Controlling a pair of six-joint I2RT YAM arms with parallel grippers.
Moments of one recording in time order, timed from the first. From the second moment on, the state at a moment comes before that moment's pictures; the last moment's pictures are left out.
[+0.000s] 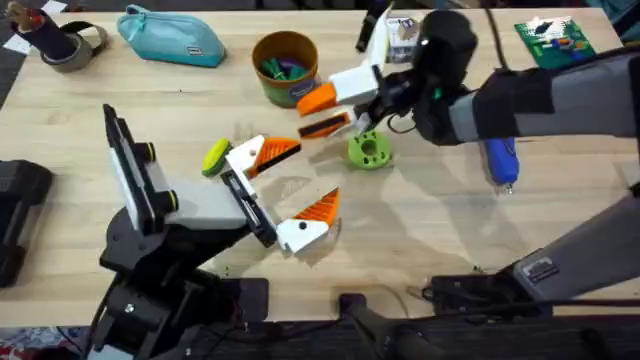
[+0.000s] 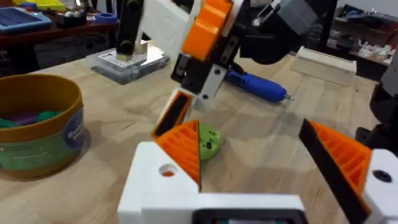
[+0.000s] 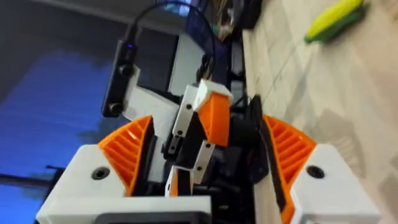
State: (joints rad) left arm -0.32 0.00 0.01 -0.05 0.66 -0.10; right arm 0.39 1.83 0.81 0.95 -1.47 1.23
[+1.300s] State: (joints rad) left arm -0.32 0.00 0.01 -0.05 0.66 -0.10; right arm 0.13 1.29 1.14 -0.60 -0.50 0.22
